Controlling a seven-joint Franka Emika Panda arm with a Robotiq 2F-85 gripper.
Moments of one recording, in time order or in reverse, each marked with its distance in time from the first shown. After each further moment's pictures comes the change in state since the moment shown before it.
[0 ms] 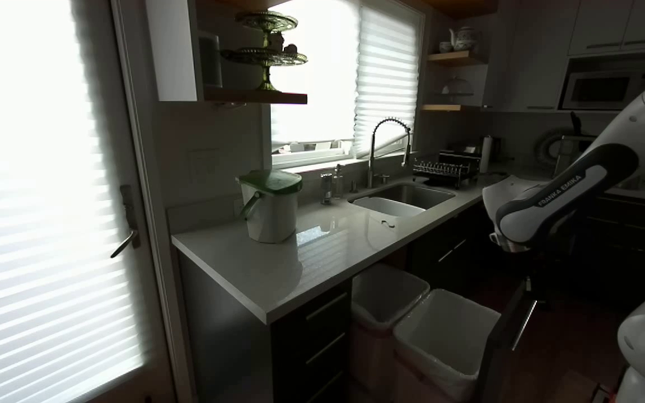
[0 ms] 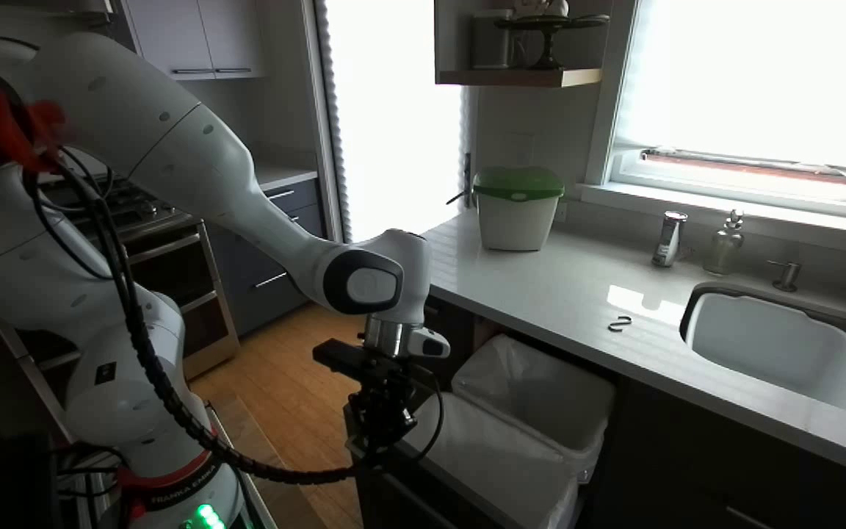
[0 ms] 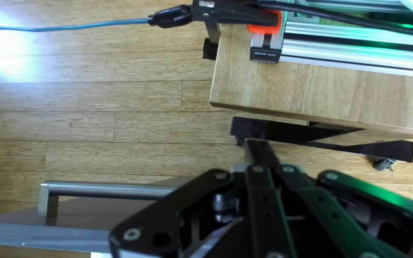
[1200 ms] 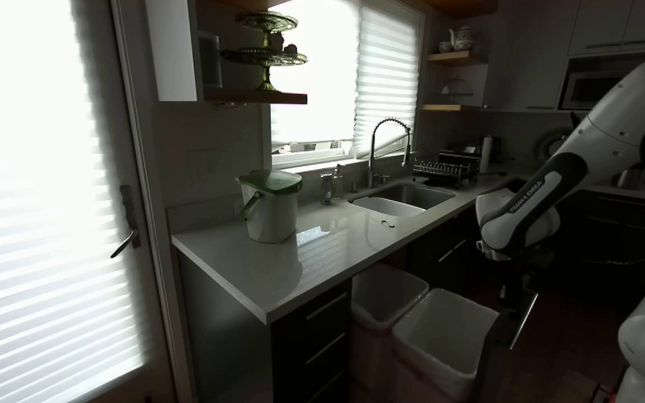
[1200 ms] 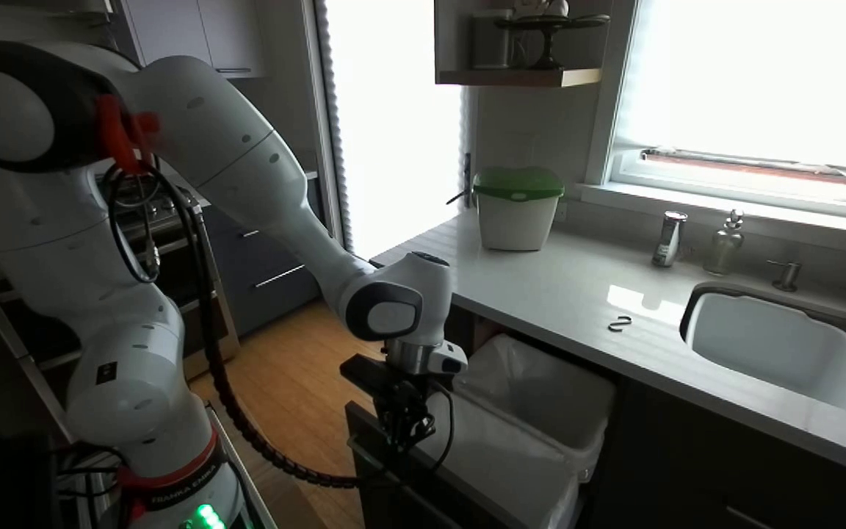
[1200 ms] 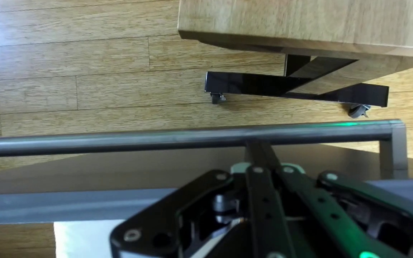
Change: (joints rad) arm 0.008 0.211 -0.009 0.056 0.188 0.235 -0.047
